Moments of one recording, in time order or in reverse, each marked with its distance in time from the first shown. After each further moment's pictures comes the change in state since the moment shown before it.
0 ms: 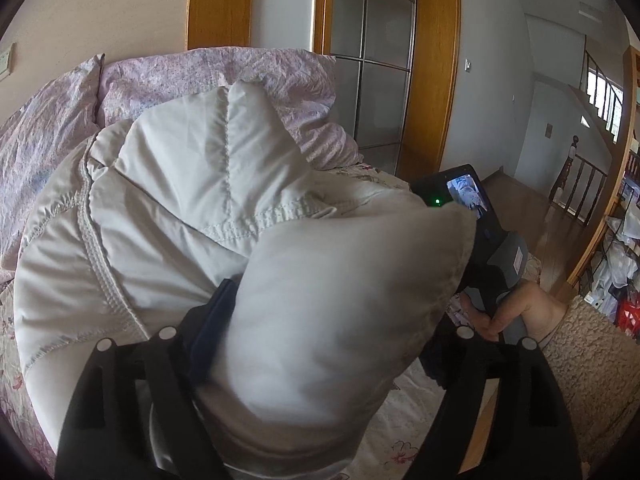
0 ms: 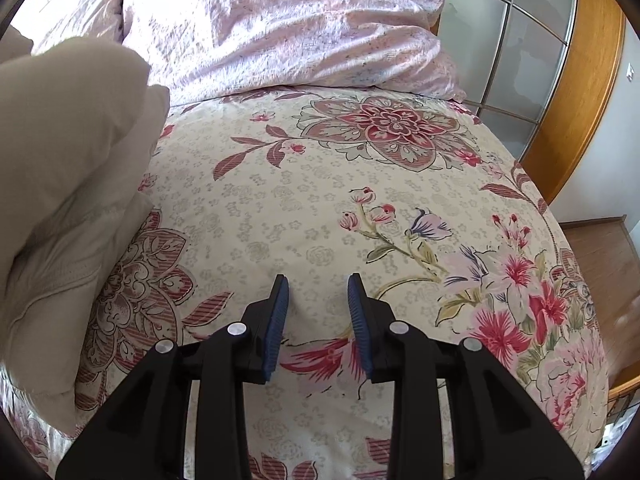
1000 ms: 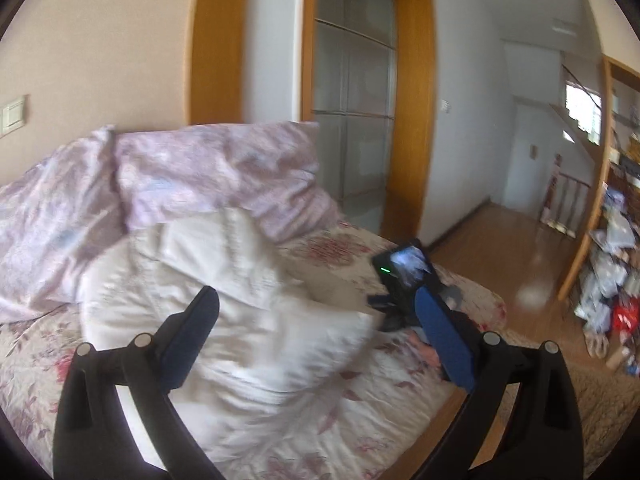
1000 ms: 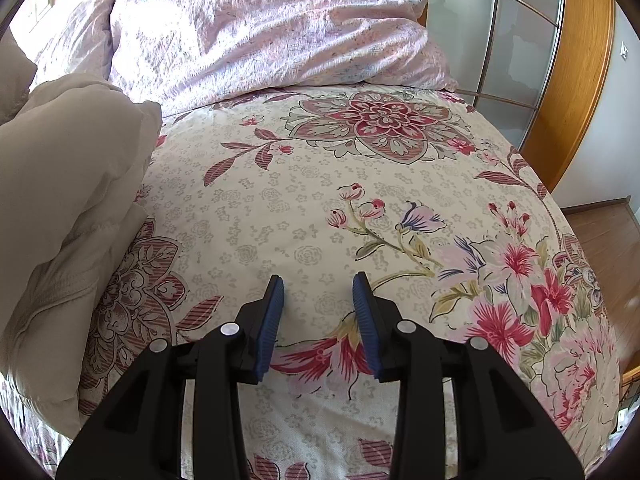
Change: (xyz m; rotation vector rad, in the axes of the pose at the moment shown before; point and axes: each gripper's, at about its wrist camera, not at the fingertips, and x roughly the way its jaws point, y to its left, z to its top) left arm -0.113 -0.006 0.035 -0.001 -0.177 0.008; right arm 0.001 -0.008 0.000 0.050 0.005 0.017
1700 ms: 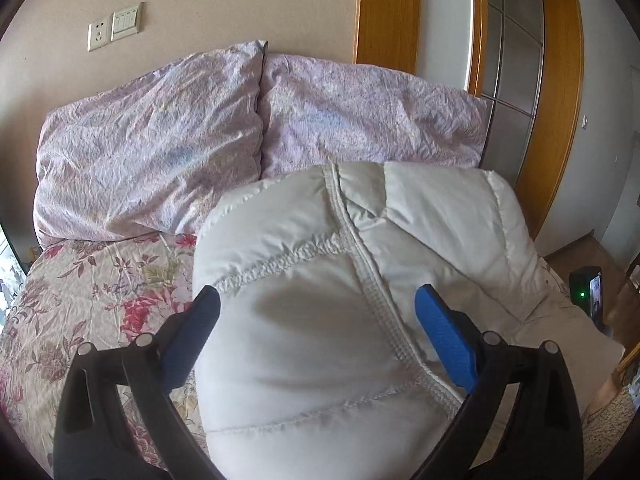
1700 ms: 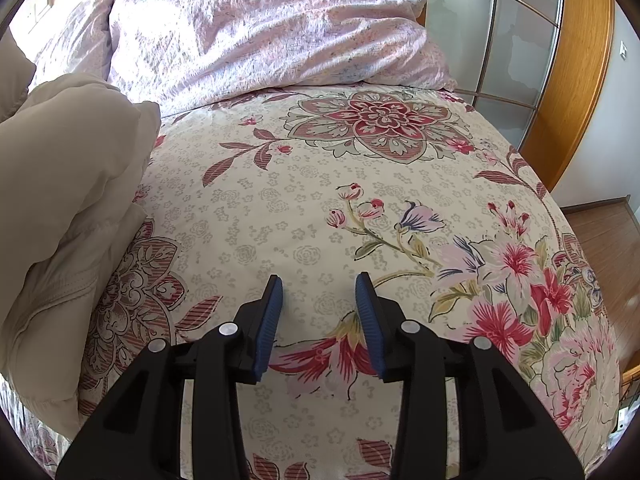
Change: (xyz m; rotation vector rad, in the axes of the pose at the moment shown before) left arm 0.069 0.121 -0.023 -0.236 0.163 0.365; right arm 0.000 0.000 0.000 0.001 0.001 -0.001
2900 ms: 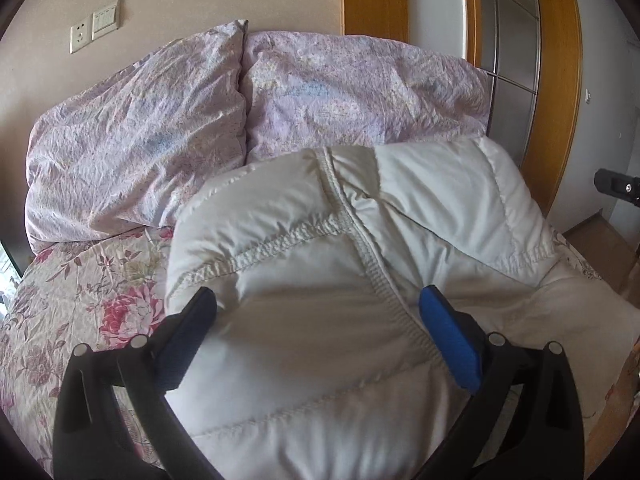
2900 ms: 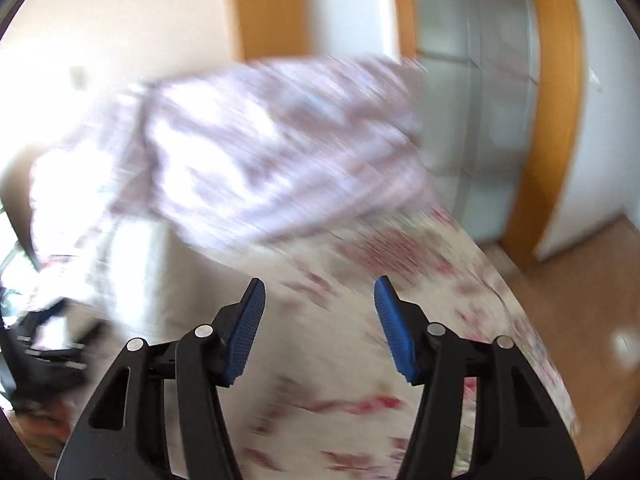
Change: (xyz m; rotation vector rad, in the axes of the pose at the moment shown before) left arm 0.040 -0.010 -0.016 0.046 0.011 0.034; right arm -0.155 0.068 0.073 -0.012 -0.308 0.088
